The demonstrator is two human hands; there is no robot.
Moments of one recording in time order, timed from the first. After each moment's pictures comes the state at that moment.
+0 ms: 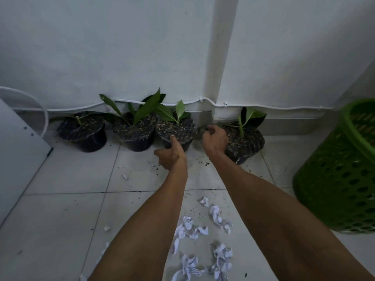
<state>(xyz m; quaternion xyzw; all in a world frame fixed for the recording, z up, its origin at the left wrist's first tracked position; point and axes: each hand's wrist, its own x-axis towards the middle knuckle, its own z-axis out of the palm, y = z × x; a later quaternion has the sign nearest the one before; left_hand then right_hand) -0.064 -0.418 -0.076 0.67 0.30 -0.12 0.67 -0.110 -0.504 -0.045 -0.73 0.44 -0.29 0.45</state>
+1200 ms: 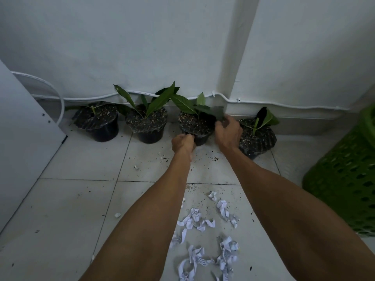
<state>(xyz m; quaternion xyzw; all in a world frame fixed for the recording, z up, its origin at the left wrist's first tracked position) -0.056 -0.405 -0.061 0.64 0.19 -0.24 0.70 -0.110 -0.511 -0.047 -0.76 0.36 -0.34 0.42</state>
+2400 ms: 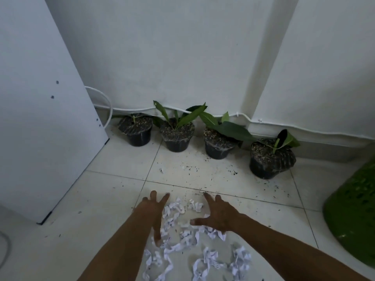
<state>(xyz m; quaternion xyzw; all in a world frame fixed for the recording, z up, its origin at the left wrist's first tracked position) -0.120 -0.172 -0.100 0.90 -0.24 -0.33 -0.16 -0.225 -0.395 -0.114 -0.93 0.14 0.28 0.21</state>
